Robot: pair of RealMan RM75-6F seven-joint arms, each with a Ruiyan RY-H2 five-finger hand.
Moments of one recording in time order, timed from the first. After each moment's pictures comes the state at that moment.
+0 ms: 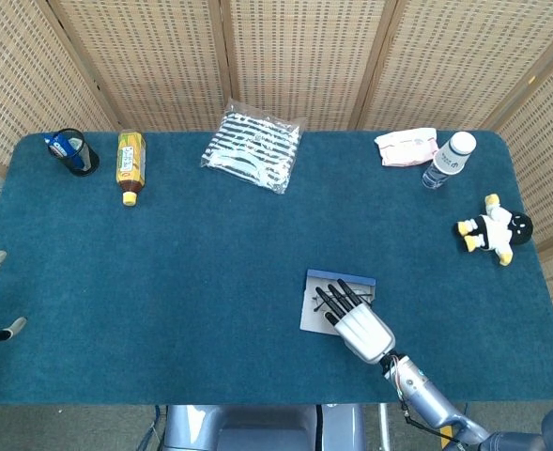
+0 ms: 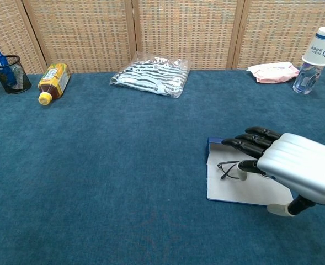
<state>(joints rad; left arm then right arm) -0.10 -1.06 -0.07 -1.67 1.36 1.42 0.08 0.55 -1.61 -0.17 -1.34 -1.58 1.26 -0.54</state>
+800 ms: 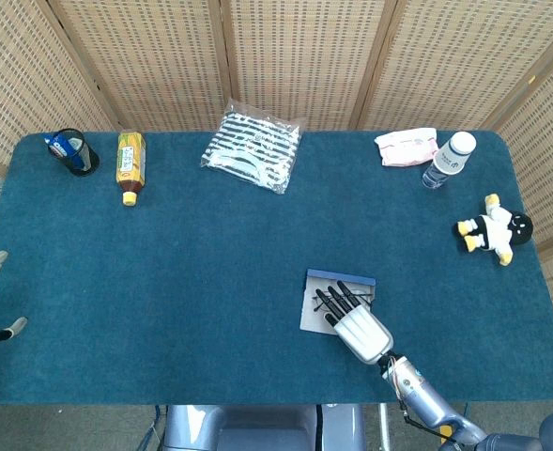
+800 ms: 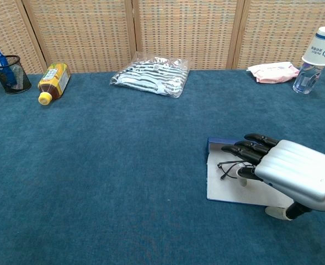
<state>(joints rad) -0.10 -1.06 -0.07 -1.67 1.36 1.42 0.09 0.51 -1.64 -0.13 -1.29 -1.60 1.21 -0.55</state>
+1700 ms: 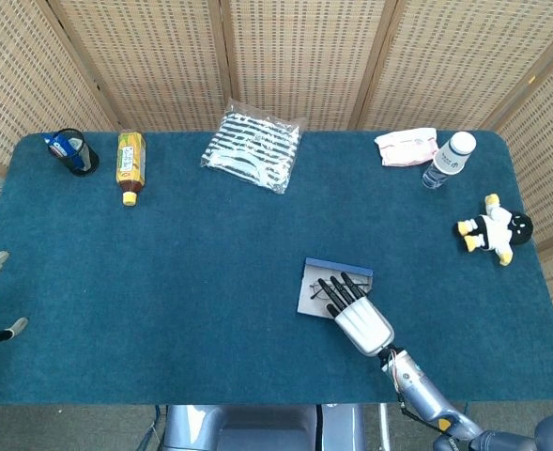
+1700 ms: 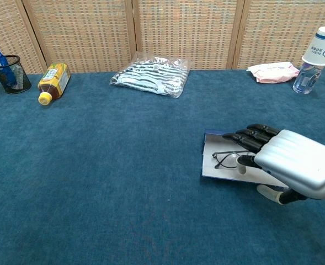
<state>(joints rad) -0.10 -1.06 -0.07 -1.67 1.36 1.41 0.09 0.49 -1.68 -0.07 -1.21 -1.64 1.24 -0.51</state>
